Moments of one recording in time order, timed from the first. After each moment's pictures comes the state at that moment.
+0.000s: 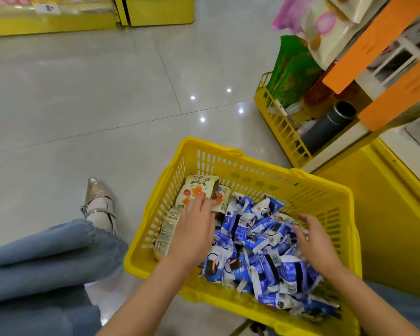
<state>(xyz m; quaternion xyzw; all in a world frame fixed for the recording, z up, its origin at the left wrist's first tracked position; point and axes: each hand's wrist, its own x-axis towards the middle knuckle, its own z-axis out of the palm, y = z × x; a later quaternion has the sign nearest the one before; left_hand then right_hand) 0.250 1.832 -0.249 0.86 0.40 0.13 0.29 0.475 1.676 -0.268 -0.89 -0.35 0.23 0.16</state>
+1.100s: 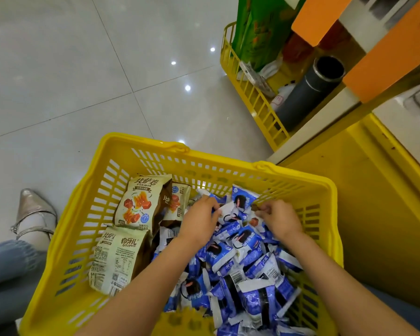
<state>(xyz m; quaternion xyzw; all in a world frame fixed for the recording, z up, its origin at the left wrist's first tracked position) 0.395 1.836 -0.348 0.83 0.38 -0.04 0.41 0.556 1.723 -0.343 -0.90 -0.28 0.32 0.09</state>
